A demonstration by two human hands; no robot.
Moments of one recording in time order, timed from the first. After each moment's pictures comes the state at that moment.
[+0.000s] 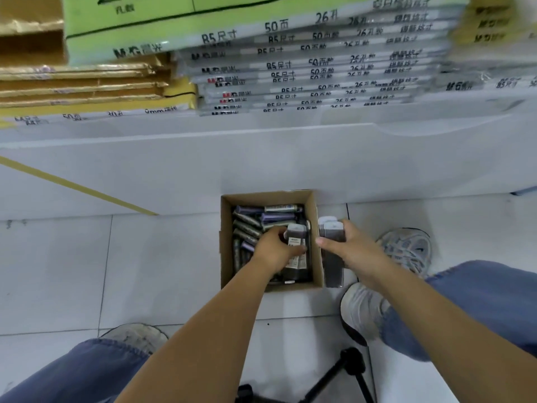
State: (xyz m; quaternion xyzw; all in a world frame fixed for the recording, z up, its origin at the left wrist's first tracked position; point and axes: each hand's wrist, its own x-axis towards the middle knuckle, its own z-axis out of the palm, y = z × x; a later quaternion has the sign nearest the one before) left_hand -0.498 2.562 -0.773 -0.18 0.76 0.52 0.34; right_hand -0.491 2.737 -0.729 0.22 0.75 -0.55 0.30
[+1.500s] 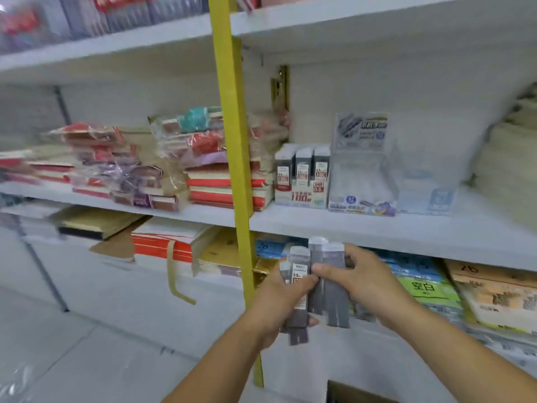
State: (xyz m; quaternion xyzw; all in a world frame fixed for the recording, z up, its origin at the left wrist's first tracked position) left_hand -0.450 2.404 -0.404 -0.05 0.67 0.74 -0.02; right_hand -0.503 2.560 -0.368 -0.21 0.79 -0.58 0.04
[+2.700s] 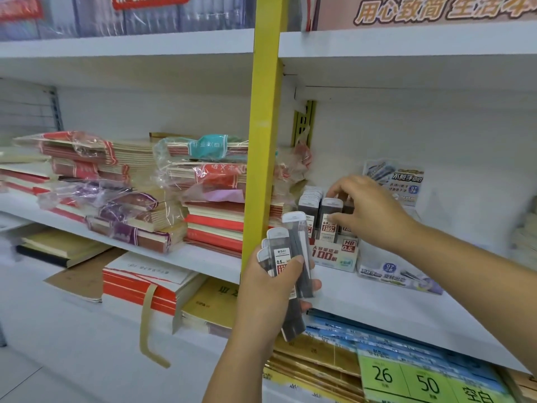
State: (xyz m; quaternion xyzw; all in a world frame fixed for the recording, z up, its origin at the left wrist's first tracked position) left_hand -0.523 2.348 -0.333 -0.04 0.58 0.78 -0.24; right_hand -0.657 2.487 -0.228 -0.37 0.87 -0.15 -0.29
